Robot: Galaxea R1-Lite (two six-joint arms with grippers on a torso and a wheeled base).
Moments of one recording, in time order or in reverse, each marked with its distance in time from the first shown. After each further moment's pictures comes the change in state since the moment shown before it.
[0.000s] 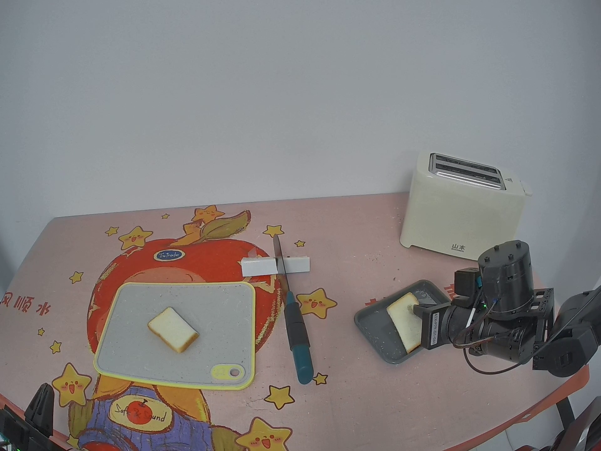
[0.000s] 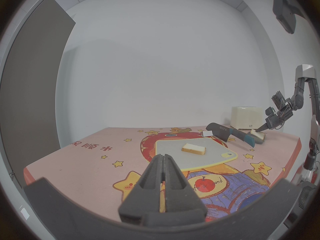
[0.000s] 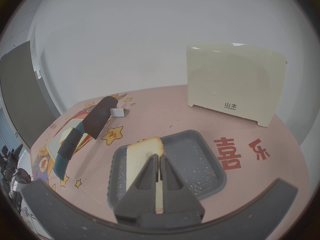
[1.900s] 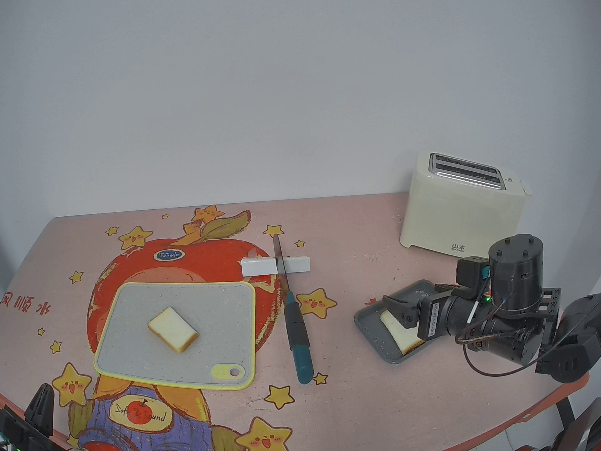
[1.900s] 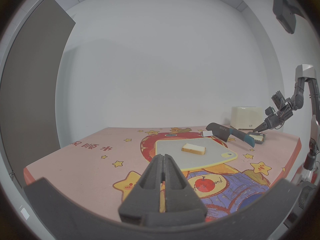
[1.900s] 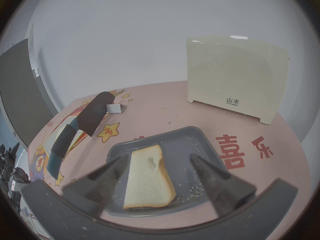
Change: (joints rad) left arm 0.001 0.000 0.000 0.000 0.000 0.000; right arm 0.035 -0.026 0.014 -0.116 -0.017 -0.007
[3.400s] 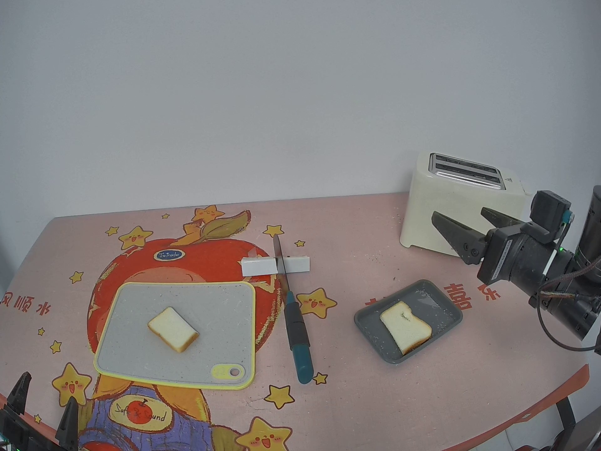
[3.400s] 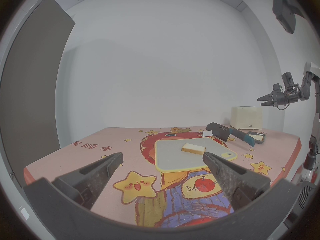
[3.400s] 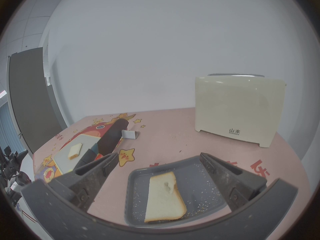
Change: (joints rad) left arm 0.000 0.000 0.000 -0.006 -0.003 0.004; right arm -0.018 -0.284 -0.009 -0.098 -0.030 -0.126
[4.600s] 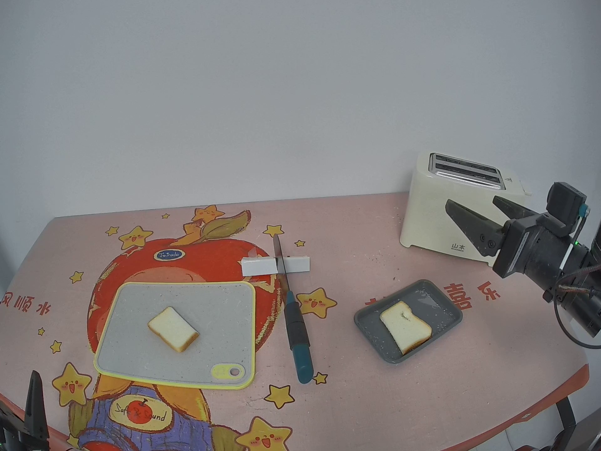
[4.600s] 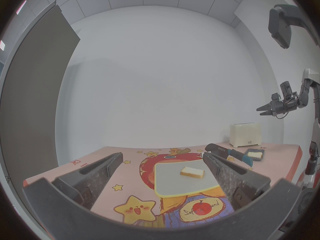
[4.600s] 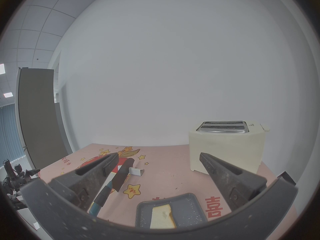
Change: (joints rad) left arm 0.000 -0.003 0.000 -0.285 -0.023 0.000; right arm -0.006 -0.055 0.000 0.002 0.004 -0.032
